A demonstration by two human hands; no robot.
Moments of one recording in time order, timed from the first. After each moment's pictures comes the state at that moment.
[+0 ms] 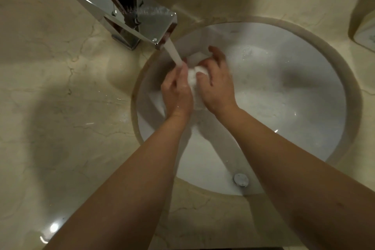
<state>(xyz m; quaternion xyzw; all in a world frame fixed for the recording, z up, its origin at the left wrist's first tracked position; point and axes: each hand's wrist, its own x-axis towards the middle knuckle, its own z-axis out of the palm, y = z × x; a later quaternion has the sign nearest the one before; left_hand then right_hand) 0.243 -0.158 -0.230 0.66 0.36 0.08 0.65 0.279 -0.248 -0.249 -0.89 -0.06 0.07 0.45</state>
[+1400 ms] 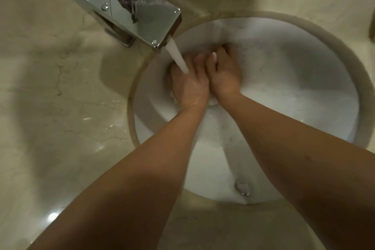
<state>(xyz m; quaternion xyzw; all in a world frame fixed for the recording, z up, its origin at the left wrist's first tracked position) 0.275 -0.174 -0.278 0.85 0.35 0.10 0.39 0.317 -0.248 -0.287 -0.93 -0.01 0.08 0.36</state>
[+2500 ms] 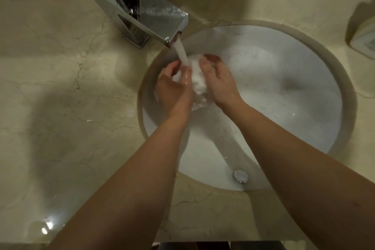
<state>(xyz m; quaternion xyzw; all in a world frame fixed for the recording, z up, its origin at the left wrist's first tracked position) 0.242 -0.147 -0.219 0.75 0.40 0.13 0.51 0.280 -0.248 -0.228 -0.80 0.04 0.22 0.55</state>
